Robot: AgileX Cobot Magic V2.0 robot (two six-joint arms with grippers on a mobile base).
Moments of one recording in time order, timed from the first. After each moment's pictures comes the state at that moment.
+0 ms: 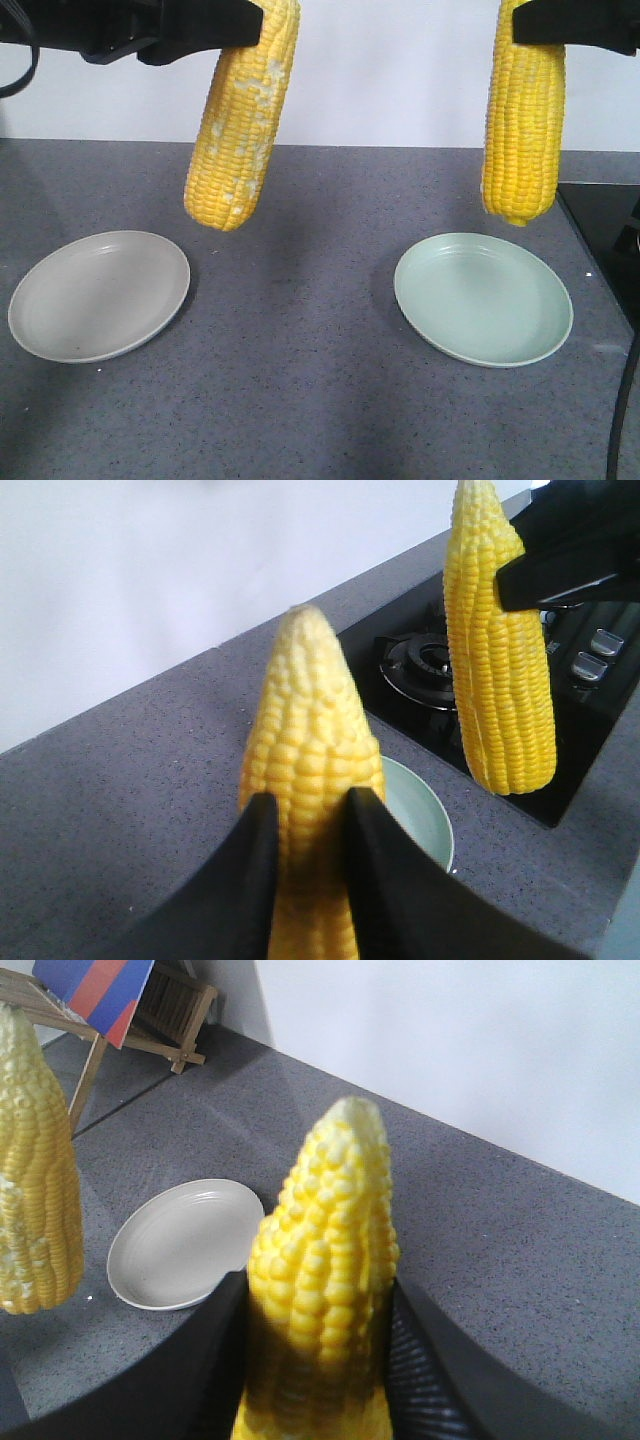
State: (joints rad) left arm -0.41 1.37 -1.64 -0.64 0.89 0.45; right arm -0.14 1.39 -1.62 0.94 1.23 -0.79
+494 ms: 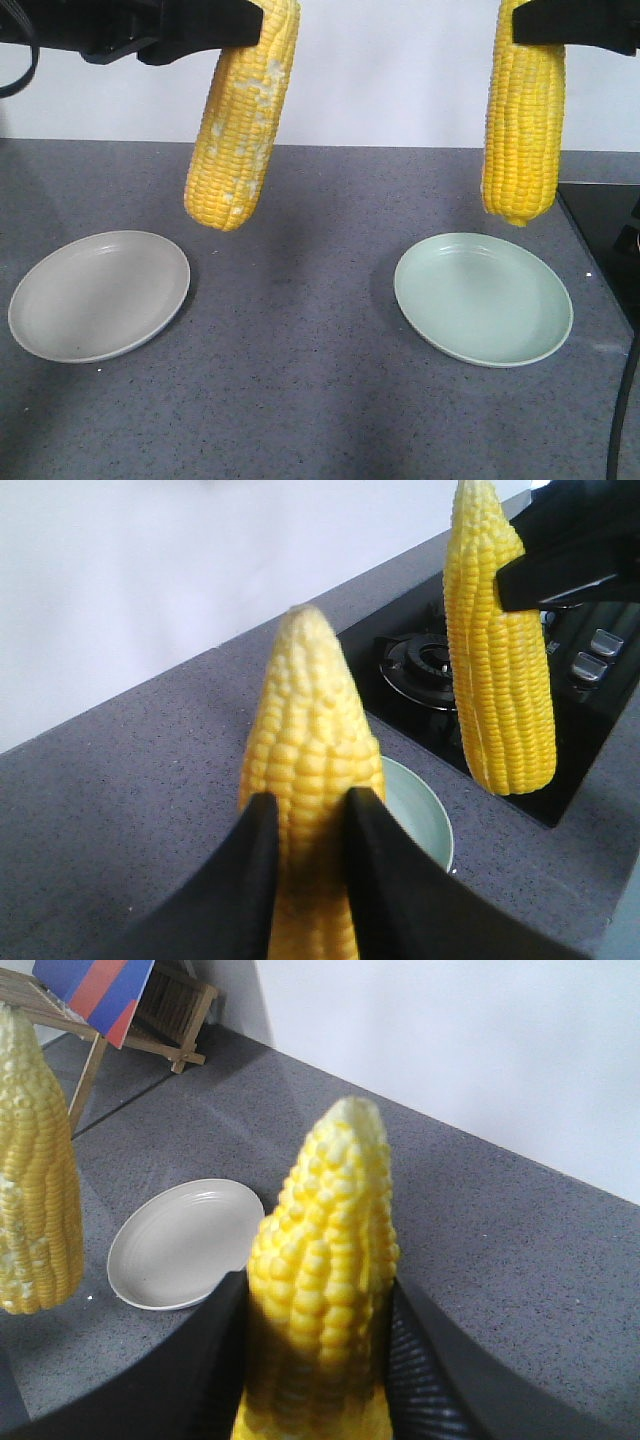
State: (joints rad) left arm -0.41 1.37 -1.64 -0.64 0.89 0.45; right arm -0.14 1.39 -1.62 0.94 1.23 -0.79
